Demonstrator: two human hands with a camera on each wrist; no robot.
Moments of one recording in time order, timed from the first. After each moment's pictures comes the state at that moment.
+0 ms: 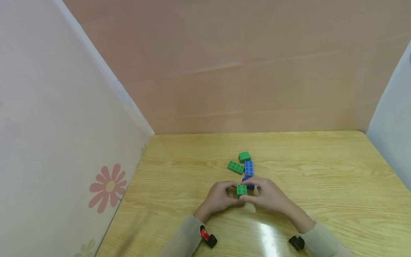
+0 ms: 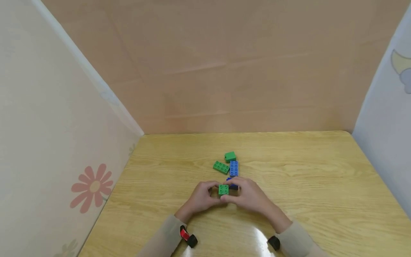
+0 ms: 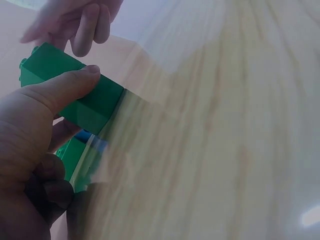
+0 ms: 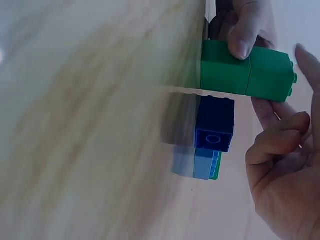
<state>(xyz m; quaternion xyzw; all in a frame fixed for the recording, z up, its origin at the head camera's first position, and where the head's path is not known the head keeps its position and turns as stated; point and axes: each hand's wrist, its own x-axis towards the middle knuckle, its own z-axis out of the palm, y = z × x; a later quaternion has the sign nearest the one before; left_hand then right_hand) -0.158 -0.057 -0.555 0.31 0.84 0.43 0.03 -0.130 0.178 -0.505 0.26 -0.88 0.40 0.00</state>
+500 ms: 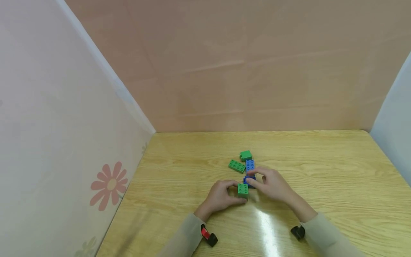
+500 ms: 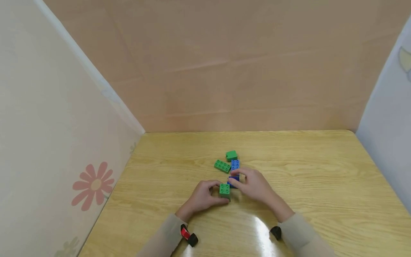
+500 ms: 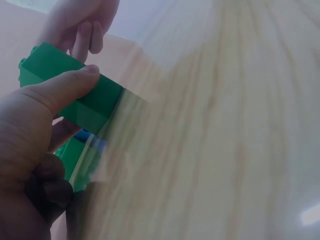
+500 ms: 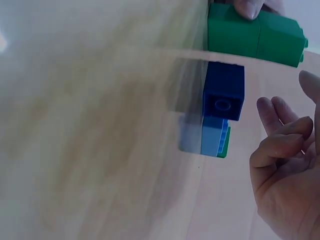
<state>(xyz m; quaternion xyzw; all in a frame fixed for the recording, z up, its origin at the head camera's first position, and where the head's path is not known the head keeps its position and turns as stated) -0.158 -0.056 -0.554 0.32 0.84 0.44 0.03 -0.153 0.190 -0.505 0.20 -0.88 0.43 0.01</state>
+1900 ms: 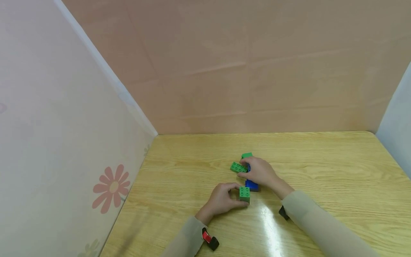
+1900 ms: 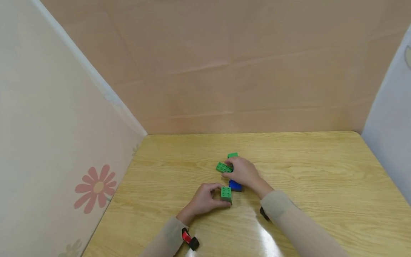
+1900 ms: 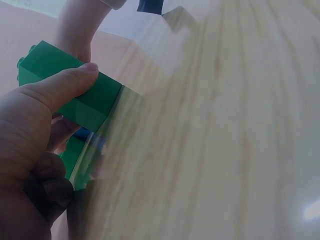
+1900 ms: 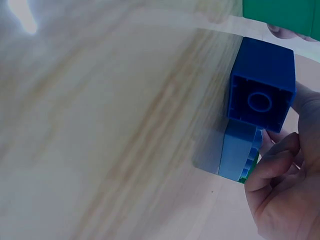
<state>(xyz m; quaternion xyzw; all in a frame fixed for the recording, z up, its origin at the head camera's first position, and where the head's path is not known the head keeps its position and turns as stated) -0.158 -0.055 -0.553 0.30 0.84 0.45 0.05 -0.223 0.160 -0.516 0.20 -0.93 0.30 -0.01</state>
